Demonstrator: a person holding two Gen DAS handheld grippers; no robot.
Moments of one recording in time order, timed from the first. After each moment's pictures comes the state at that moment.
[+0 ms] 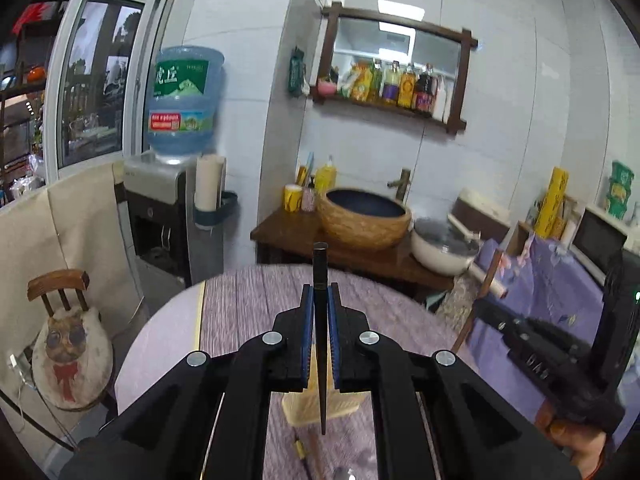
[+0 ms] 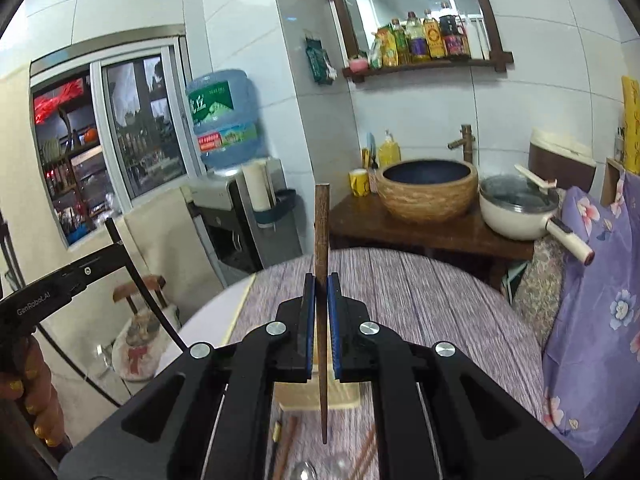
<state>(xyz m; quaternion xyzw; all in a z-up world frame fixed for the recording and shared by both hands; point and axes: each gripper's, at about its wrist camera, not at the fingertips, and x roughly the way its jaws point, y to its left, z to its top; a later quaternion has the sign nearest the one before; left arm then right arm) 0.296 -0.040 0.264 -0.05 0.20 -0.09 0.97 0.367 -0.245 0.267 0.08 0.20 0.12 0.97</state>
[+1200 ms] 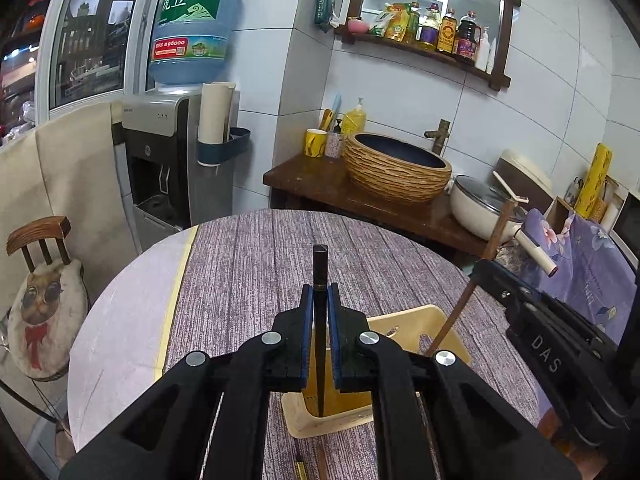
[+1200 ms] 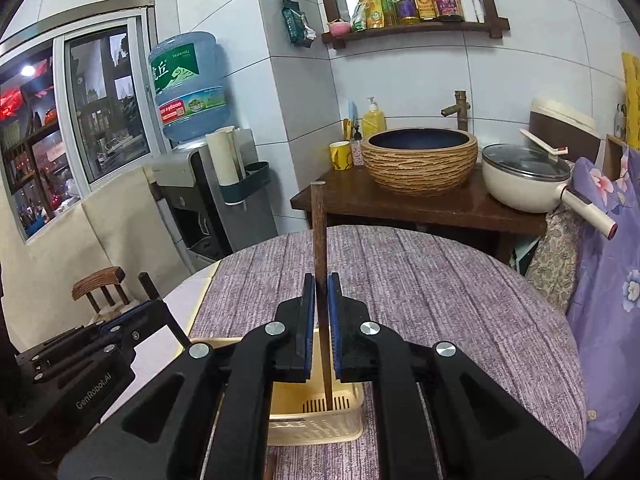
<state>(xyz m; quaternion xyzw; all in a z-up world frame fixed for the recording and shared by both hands) 0.384 -0.053 0.145 -0.07 0.28 -0.05 0.95 0.463 -0.211 0.167 0.08 0.24 0.09 0.96</state>
